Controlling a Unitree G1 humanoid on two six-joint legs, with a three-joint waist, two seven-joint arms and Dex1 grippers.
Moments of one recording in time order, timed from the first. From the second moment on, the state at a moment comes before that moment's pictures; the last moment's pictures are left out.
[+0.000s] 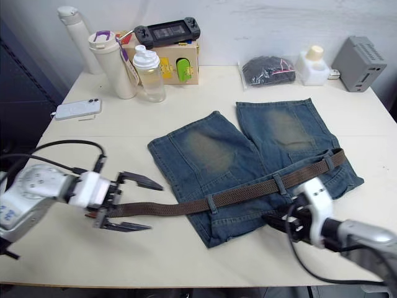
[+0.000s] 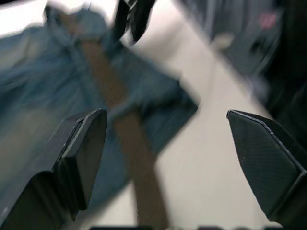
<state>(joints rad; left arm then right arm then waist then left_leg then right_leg) -0.38 1.10 -0.38 -0.32 -0.82 -0.04 -1.08 0.22 -1.00 -0.54 -0.59 1.07 1.05 0.56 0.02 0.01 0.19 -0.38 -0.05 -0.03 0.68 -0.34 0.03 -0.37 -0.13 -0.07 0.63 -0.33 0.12</state>
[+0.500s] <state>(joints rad) -0.58 0.48 -0.60 -0.01 -0.39 0.10 -1.20 0.23 -1.33 -0.19 -0.08 0.00 0.03 0.82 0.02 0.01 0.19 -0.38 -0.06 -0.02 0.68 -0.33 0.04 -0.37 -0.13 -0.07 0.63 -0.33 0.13</state>
